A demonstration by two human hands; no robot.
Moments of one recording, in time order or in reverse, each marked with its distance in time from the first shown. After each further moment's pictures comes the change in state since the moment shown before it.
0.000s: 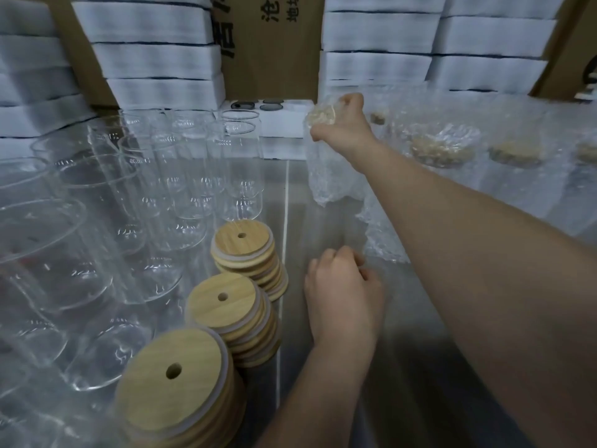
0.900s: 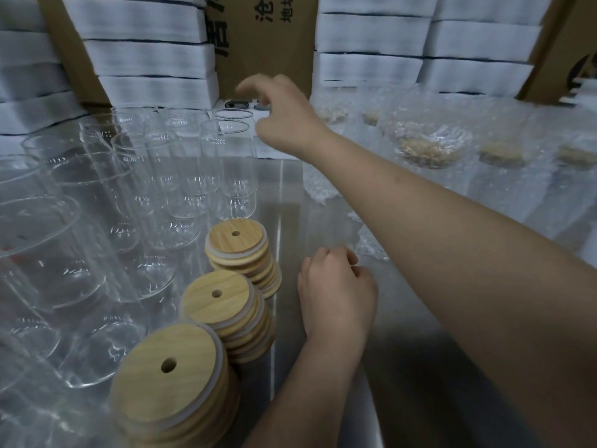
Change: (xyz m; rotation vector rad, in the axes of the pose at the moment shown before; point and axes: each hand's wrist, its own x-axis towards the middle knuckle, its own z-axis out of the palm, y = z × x) left_hand 0.000 0.001 -0.002 0.015 0.002 0.032; right_hand -0.048 -0.066 0.027 -0.322 -0.174 -0.456
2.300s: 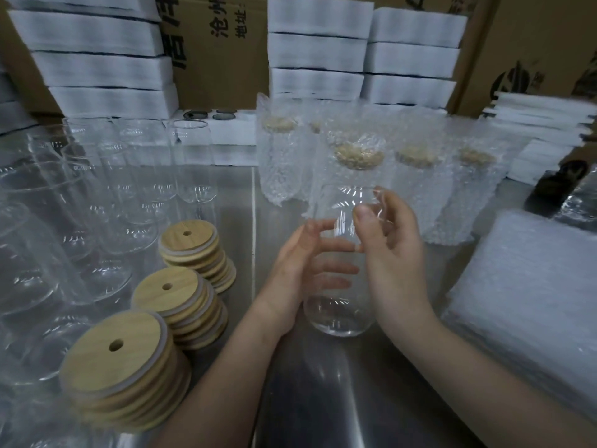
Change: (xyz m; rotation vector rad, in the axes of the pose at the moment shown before) left_hand -0.001 0.001 -0.006 -1.063 -0.609 0.015; right_hand -0.237 0.028 -0.037 0.666 0.639 0.395
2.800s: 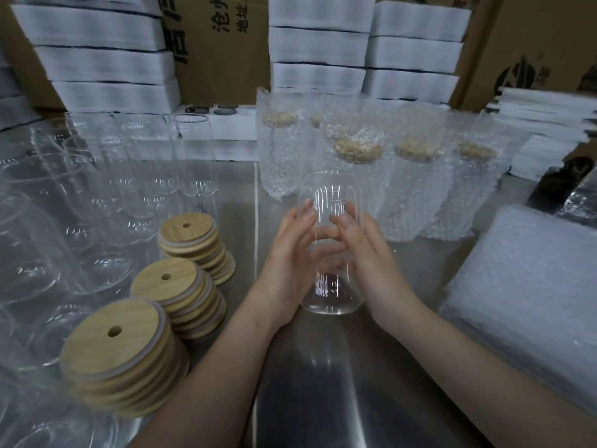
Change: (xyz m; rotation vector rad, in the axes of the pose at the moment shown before) left_hand 0.002 0.007 0.006 -0.247 0.049 -0.011; right_hand 0.005 0.019 -0.002 0.169 -0.354 0.242
